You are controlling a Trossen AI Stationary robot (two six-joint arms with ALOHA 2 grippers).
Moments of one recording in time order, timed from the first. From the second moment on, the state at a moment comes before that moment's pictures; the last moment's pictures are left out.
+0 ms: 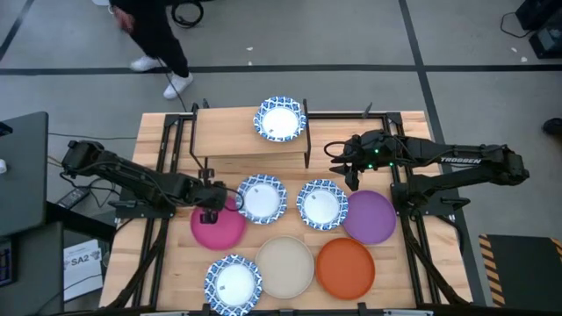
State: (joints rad) left arm -0.23 1.19 0.60 -0.68 -0.42 -0.21; right arm -0.20 0.92 0.73 -0.42 -0.05 0.19
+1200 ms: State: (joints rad) left arm -0.12 1.19 0.66 -0.82 -0.51 -0.33; right arm -0.20 0.92 0.73 -0.42 -0.05 0.19
